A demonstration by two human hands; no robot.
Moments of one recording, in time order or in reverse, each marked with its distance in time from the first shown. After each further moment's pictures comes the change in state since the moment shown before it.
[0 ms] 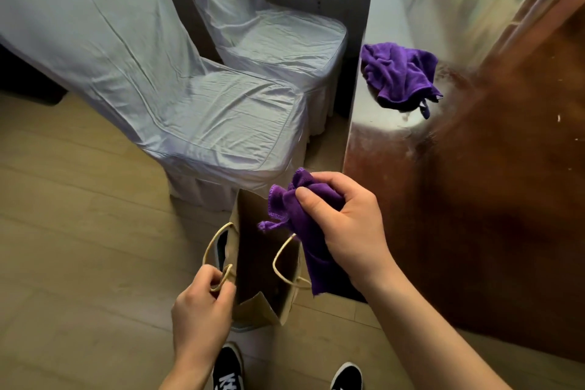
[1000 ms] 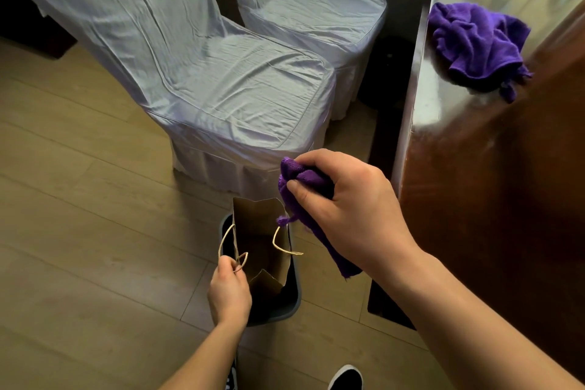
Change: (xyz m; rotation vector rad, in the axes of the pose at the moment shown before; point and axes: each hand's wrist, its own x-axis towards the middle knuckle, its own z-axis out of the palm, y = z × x) left_hand 0.051 -0.115 0.136 0.069 0.015 -0.301; right_hand 0.030 0.016 0.047 -0.562 -0.198 -0.239
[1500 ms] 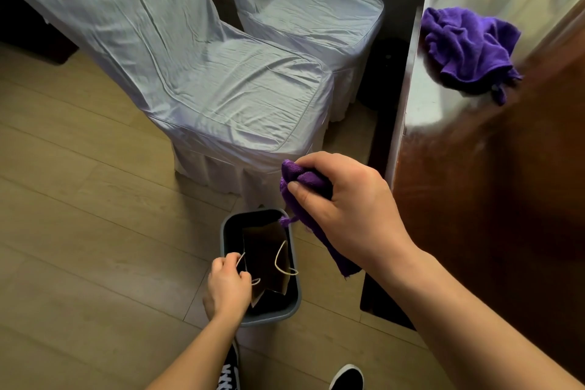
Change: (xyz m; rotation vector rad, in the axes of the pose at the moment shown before) left_hand 0.005 0.012 -0.016 0.252 -0.168 0.035; right_hand 0.002 0.002 -0.008 -0.027 0.004 -0.009
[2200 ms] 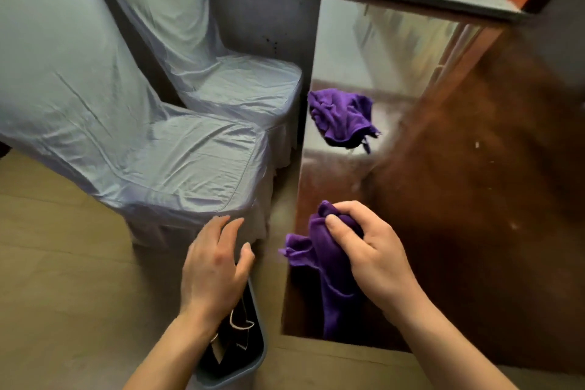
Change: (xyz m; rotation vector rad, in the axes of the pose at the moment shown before) left_hand -0.064 0.167 -0.143 -0.012 0.306 0.887; right_hand -0.062 0.025 -0.110 0.280 0.249 0.268
